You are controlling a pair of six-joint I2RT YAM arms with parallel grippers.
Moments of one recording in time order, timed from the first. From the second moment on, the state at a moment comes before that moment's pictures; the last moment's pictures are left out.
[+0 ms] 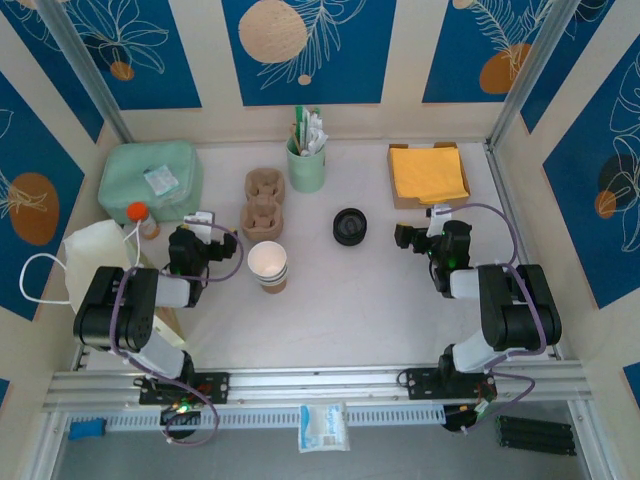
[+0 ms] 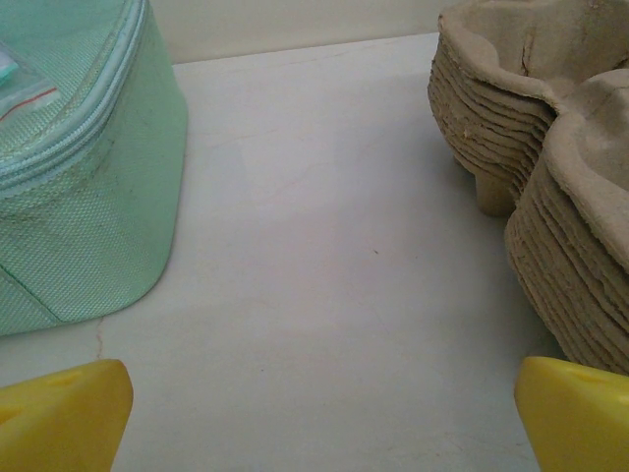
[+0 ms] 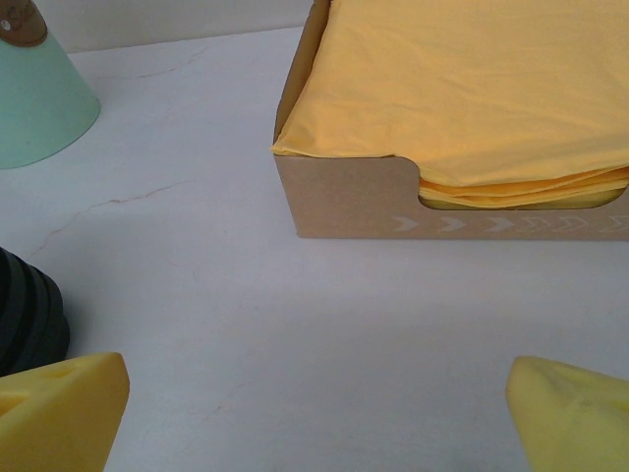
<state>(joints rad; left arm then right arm) -0.06 1.57 0.37 0.83 0.03 0.06 0.00 1.52 0.40 0.70 -0.19 0.08</state>
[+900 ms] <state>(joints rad) -0.06 1.41 0.40 0.67 0.02 0.06 -0.01 1.37 0.54 0.43 -0.15 0.13</state>
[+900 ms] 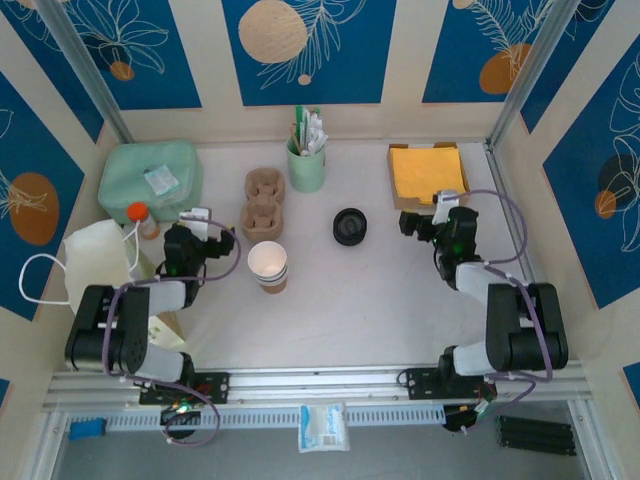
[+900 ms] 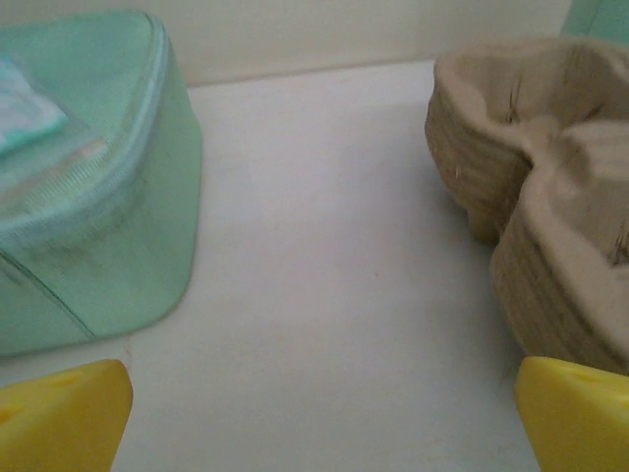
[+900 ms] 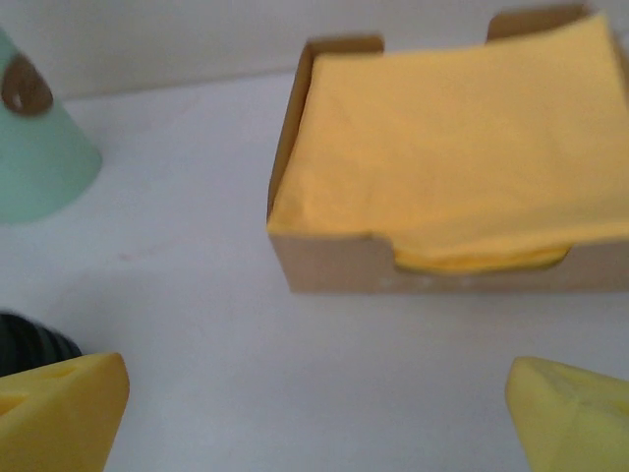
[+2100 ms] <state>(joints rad) -0.48 1.06 1.08 -0.32 0.11 -0.21 0.37 1.24 1.23 -0.67 -0.37 0.47</state>
